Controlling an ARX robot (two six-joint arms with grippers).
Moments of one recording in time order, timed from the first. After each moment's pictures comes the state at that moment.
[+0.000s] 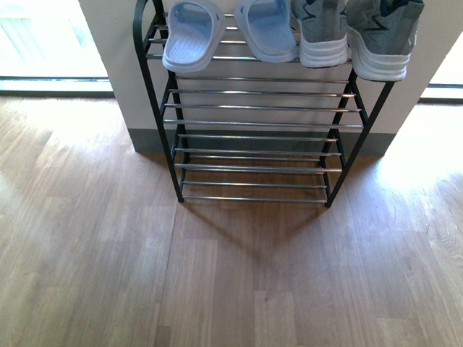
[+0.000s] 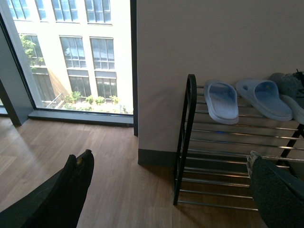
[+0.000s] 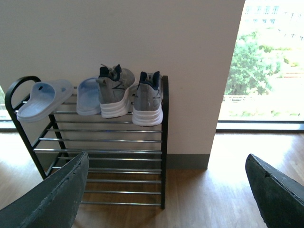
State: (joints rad) left arm 0.00 0.02 0.01 0.00 0.00 -0.01; right arm 0.00 0.00 0.02 0.00 0.00 0.00
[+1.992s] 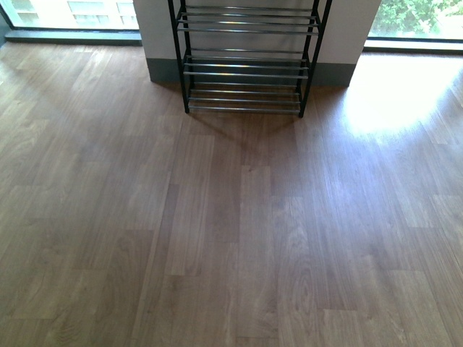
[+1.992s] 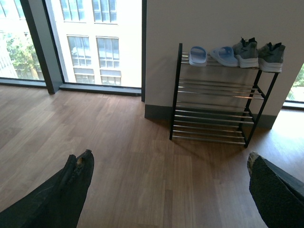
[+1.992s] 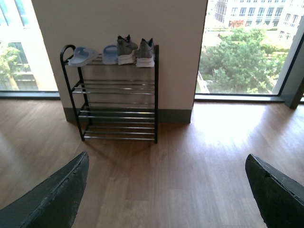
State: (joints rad) left arm 0.00 0.02 0.01 0.00 0.00 0.00; right arm 0.00 0.00 0.02 0.00 0.00 0.00
